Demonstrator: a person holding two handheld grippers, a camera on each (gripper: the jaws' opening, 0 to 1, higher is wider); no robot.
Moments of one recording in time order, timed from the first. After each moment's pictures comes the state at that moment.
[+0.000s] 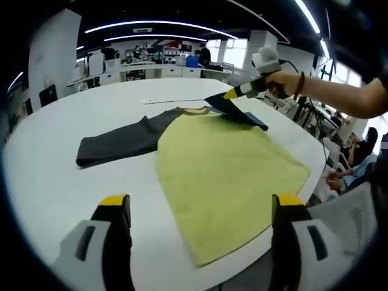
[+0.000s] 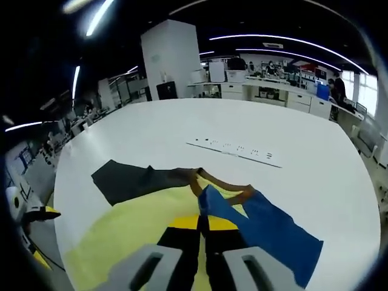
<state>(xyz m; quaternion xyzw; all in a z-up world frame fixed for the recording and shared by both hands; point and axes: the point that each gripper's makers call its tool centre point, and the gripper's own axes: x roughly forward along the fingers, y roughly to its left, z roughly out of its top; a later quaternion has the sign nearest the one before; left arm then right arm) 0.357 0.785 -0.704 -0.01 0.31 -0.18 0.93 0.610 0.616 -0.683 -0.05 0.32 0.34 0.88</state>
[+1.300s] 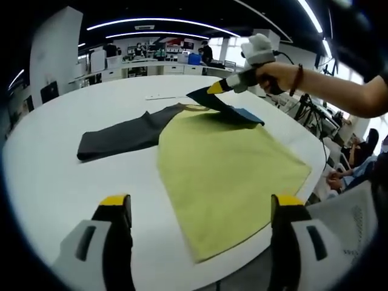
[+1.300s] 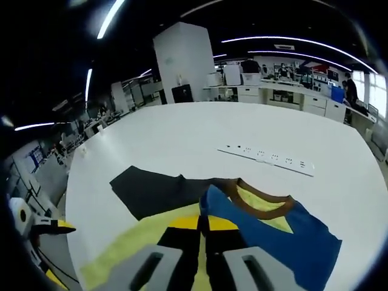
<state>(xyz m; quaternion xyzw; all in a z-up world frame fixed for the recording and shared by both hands) 0.351 0.786 -0.708 -0.02 0.31 -0.17 0.93 0.591 0.682 -0.677 -0.04 0.31 0.38 0.87</state>
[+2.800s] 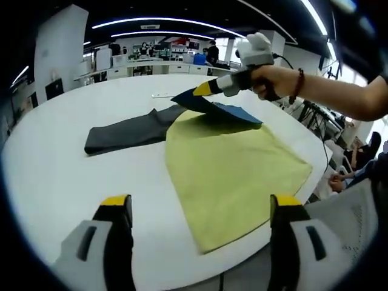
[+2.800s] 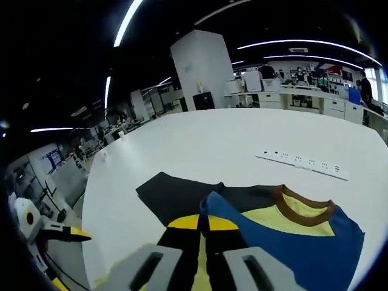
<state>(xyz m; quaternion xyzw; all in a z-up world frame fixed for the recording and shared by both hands) 0.339 0.795 -0.710 -0.02 0.32 -0.16 0.93 0.558 0.746 -0.681 0.00 0.29 0.45 0.84</state>
